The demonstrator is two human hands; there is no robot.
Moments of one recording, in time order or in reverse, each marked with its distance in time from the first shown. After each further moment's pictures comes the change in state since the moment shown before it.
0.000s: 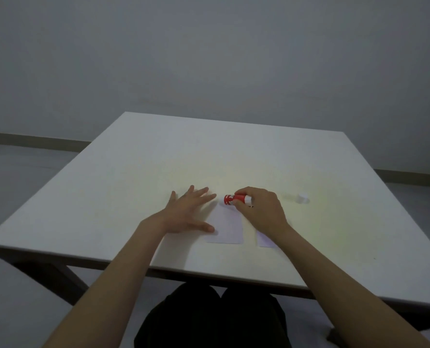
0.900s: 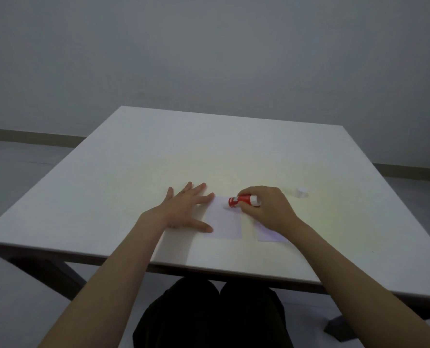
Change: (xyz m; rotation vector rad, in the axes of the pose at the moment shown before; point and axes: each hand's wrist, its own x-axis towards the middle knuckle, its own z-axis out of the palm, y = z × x) left_hand 0.008 -0.004 0.003 0.154 -0.082 -0.031; right_hand -0.007 0.009 -0.022 -0.089 -0.123 -0.180
